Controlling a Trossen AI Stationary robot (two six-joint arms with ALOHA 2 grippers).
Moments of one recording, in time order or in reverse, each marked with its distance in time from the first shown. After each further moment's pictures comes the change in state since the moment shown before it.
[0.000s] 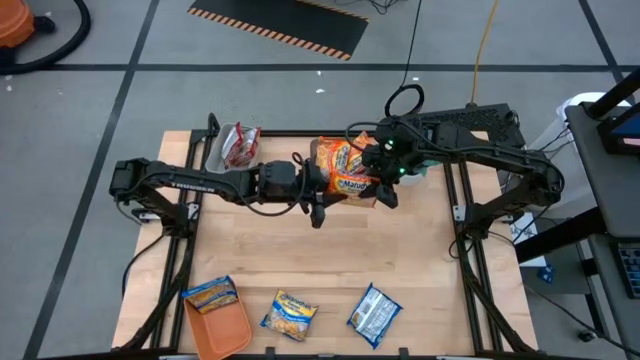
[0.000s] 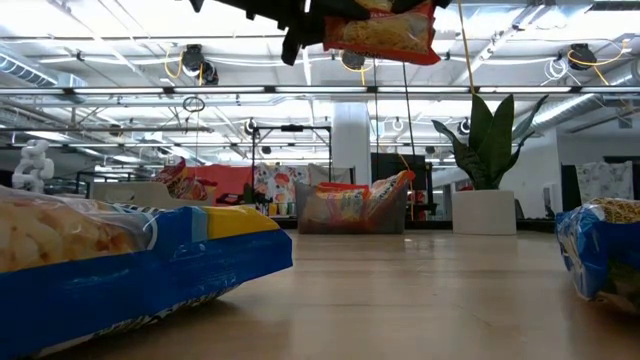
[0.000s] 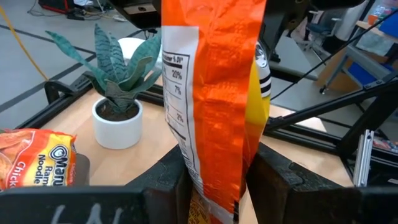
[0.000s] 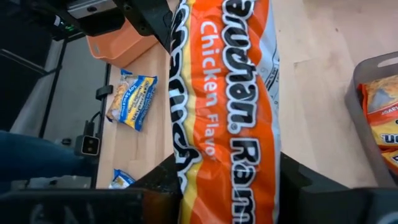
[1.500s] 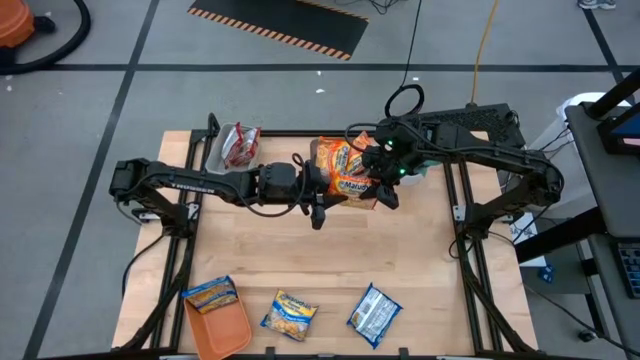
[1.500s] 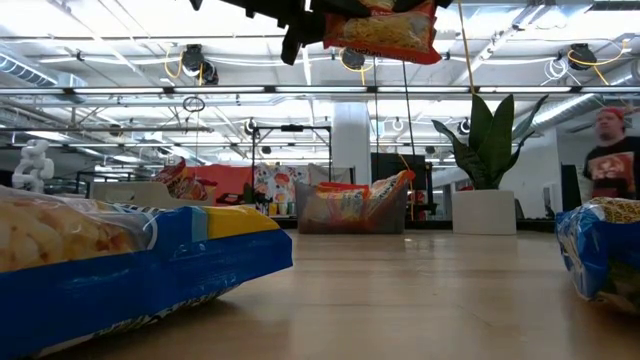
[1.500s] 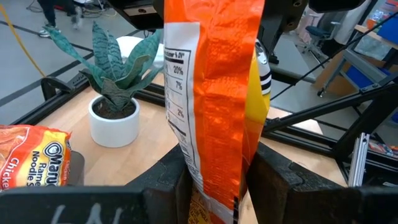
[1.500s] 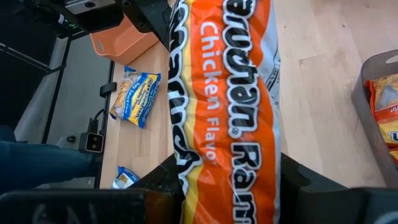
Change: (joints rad) left arm -0.012 0.000 0.000 -0.002 -0.011 -0.026; right arm -0.001 0.000 0.000 -0.023 -0.014 -0.005
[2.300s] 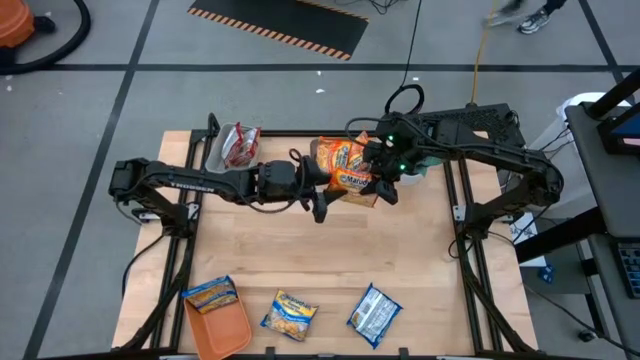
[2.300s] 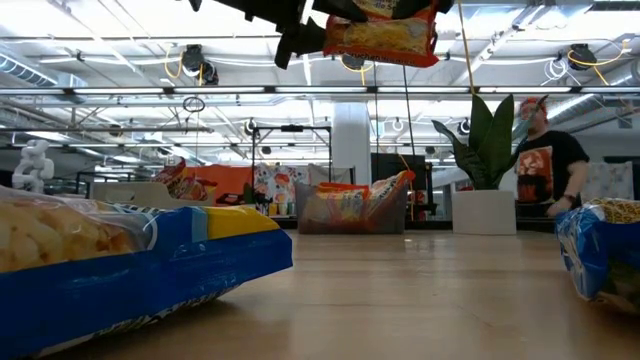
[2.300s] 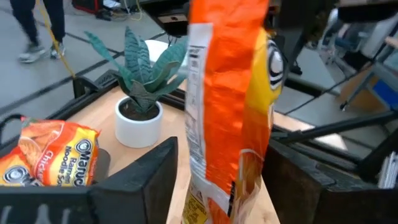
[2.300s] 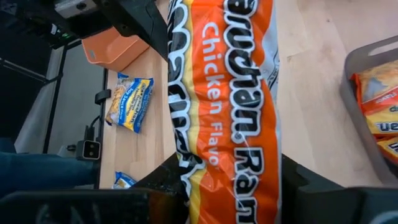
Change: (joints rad) left arm 0.015 -0.005 0.000 -0.004 -0.082 -0.043; right arm -0.037 0.000 0.000 -0.003 -0.001 0.018
